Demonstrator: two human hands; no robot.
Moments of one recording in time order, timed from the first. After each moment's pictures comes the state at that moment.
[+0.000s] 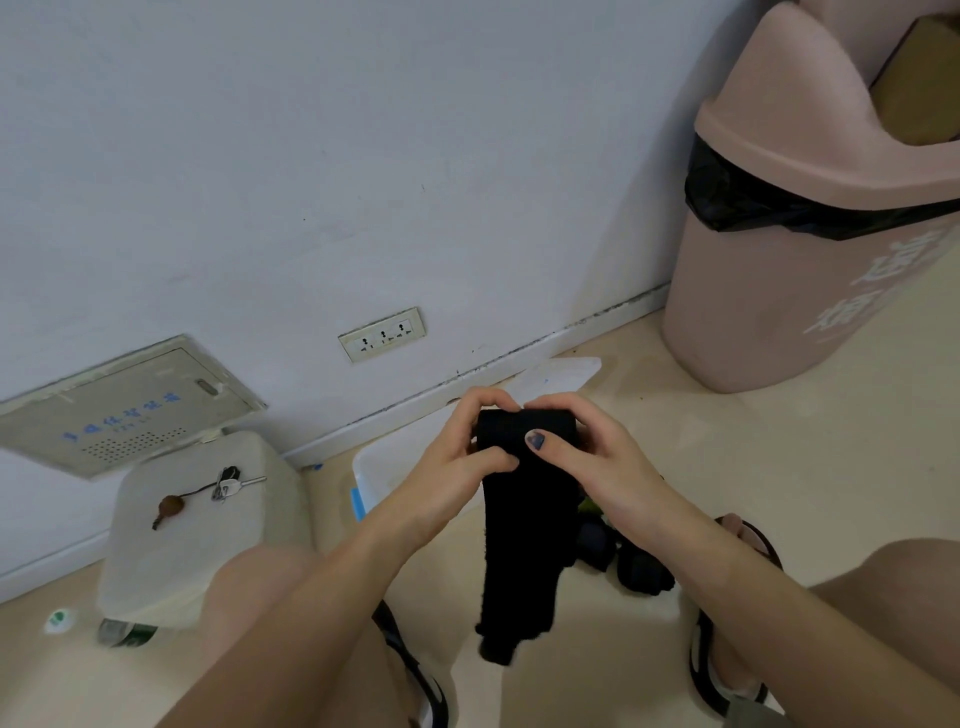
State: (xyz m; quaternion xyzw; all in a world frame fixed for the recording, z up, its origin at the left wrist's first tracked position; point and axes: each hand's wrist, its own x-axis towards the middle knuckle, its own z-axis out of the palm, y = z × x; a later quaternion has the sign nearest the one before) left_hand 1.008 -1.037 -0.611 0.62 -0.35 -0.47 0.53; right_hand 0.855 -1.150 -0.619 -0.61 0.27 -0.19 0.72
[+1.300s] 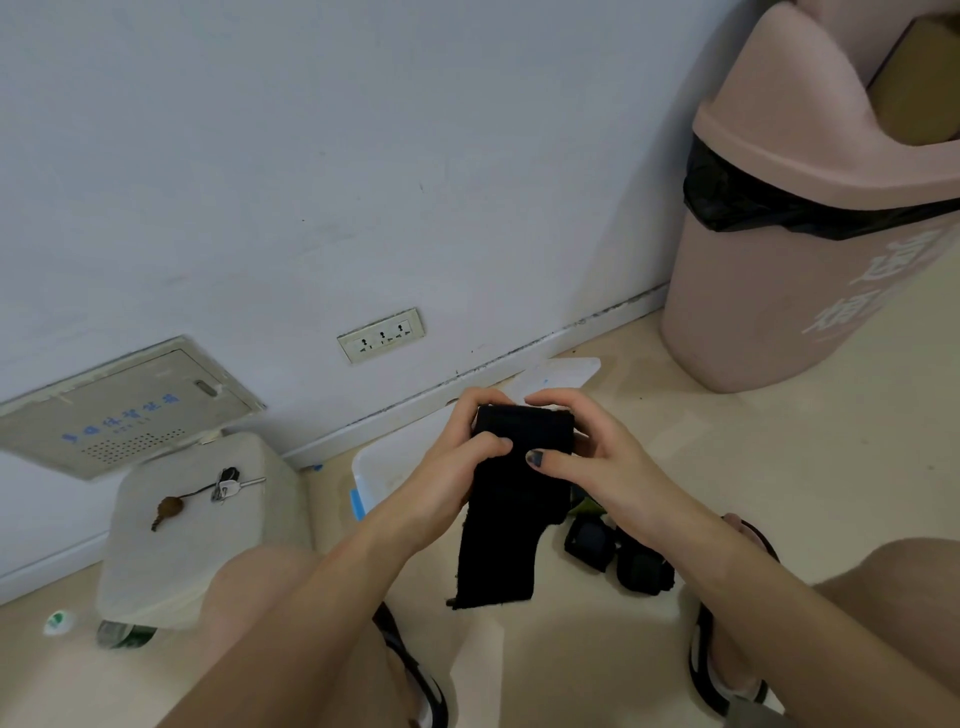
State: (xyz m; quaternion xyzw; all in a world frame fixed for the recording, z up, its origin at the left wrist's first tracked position) left_hand 1.008 -1.040 -0.613 0.59 -0.30 -0.50 0.56; right_hand 0.852 -1.156 -0.622 -0.61 0.24 -0.17 0.74
